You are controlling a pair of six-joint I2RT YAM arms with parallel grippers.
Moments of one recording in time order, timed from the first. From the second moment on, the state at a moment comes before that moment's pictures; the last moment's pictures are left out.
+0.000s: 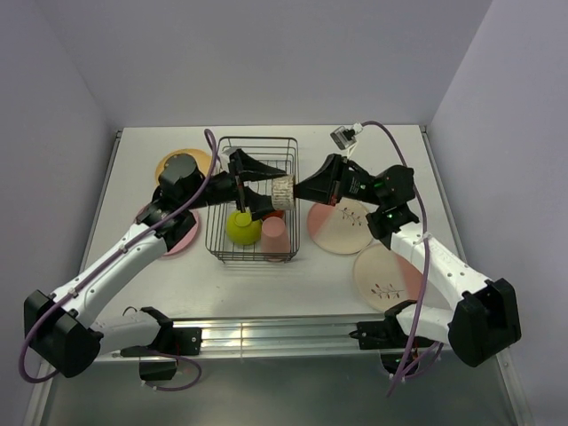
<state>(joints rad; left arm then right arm) -0.59 1.18 1.04 0.19 0.77 -1.98 0.40 1.17 0.83 0.78 -0.96 1.32</state>
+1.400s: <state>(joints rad) -0.50 1.48 1.34 -1.12 -0.01 -0.85 0.32 0.96 1.07 -0.56 -0.43 0.63</state>
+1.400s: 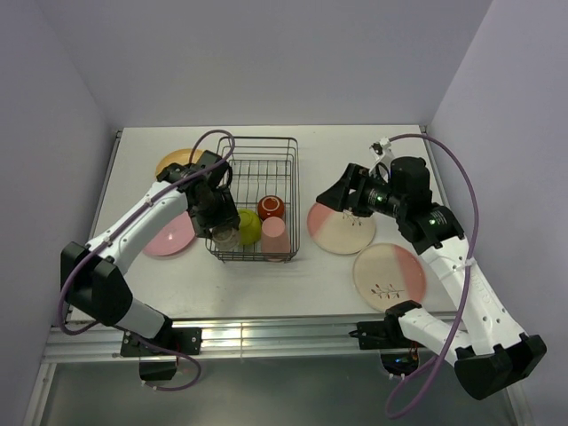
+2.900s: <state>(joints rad) -0.63 1.75 1.30 -0.92 -0.27 -0.86 0.29 0.87 0.90 -0.86 -0.26 0.54</state>
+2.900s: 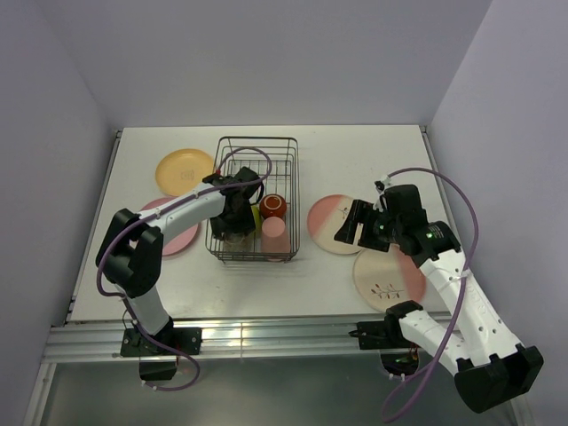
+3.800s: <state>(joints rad) -0.63 1.44 1.36 -0.96 -0.37 -0.96 0.24 0.90 0.89 -0.94 -0.08 0.71</state>
